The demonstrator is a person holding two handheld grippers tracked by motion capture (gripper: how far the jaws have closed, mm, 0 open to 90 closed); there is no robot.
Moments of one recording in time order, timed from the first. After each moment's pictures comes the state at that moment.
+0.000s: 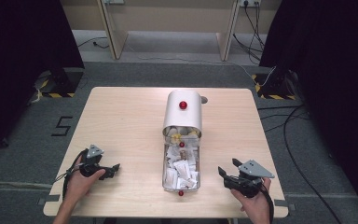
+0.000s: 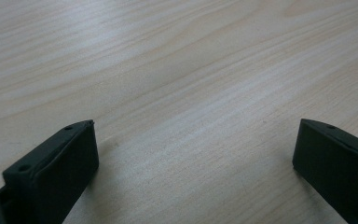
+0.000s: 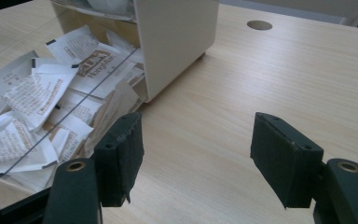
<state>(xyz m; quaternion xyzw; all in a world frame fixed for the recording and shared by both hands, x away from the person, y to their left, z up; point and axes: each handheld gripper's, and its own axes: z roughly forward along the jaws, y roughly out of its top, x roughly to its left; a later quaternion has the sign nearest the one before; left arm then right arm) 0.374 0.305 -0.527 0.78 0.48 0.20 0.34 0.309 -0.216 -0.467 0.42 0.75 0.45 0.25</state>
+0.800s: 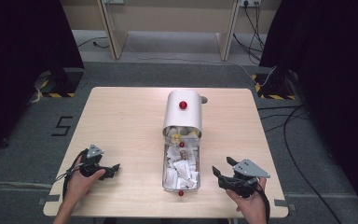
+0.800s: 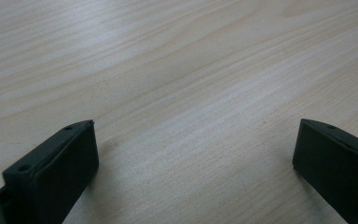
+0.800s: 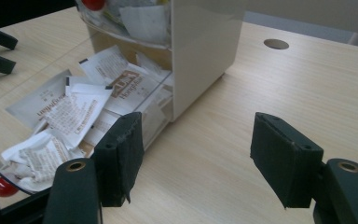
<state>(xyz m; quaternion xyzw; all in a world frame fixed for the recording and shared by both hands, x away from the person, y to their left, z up) 0.374 0.305 -0.527 0.78 0.48 0.20 0.34 0.305 -0.198 -0.452 0.40 0.75 0.46 0.25</state>
